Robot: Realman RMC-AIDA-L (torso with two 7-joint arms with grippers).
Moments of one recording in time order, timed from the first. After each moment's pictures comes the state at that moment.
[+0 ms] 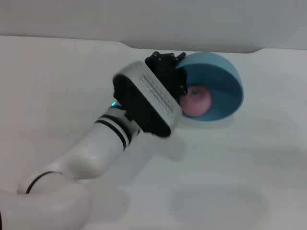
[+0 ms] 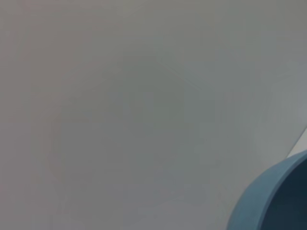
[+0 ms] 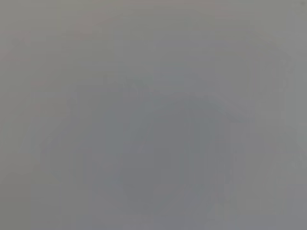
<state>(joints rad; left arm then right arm) -0.44 -2.08 2.52 0.86 2.01 -0.61 -2.07 0.28 2.07 -0.45 -0.57 -1.51 -1.47 1.80</state>
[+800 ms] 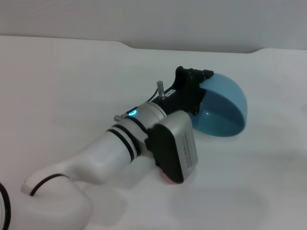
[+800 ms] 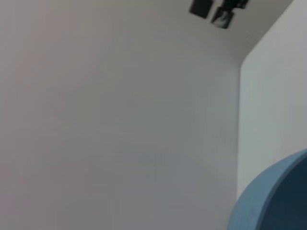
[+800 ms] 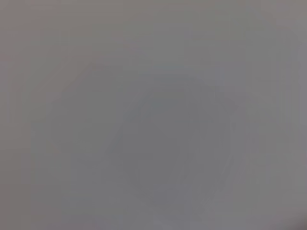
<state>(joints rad) -0.54 -2.08 2.69 0.73 2.11 -0.69 -1.78 0.27 2.07 -0.46 -0.54 -1.55 -1.46 1.72</state>
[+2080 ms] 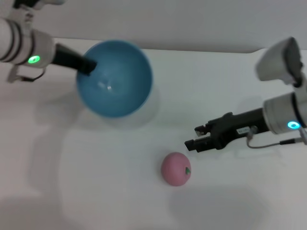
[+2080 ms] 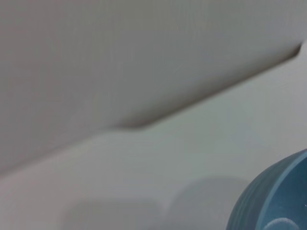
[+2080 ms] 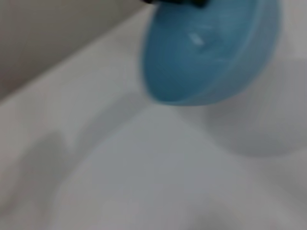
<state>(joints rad) -0.57 -2.05 1.16 1.12 2.51 1.12 -2.38 0.78 2.07 -1.18 -0.55 -2.11 -1.25 1.88</state>
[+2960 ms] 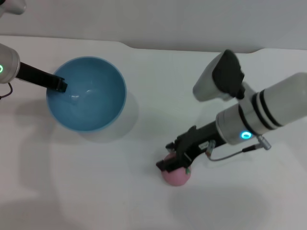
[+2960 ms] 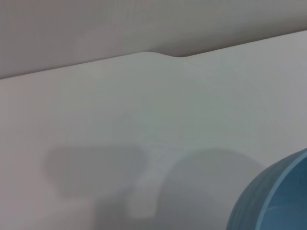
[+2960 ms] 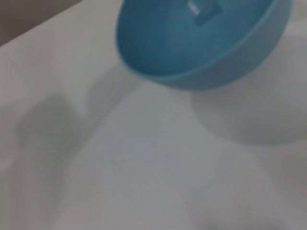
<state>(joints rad) -0.57 -2.05 0.96 1.15 2.64 1.35 -2.50 0.86 2.09 -1.70 -0.54 -1.85 -1.06 2.02</state>
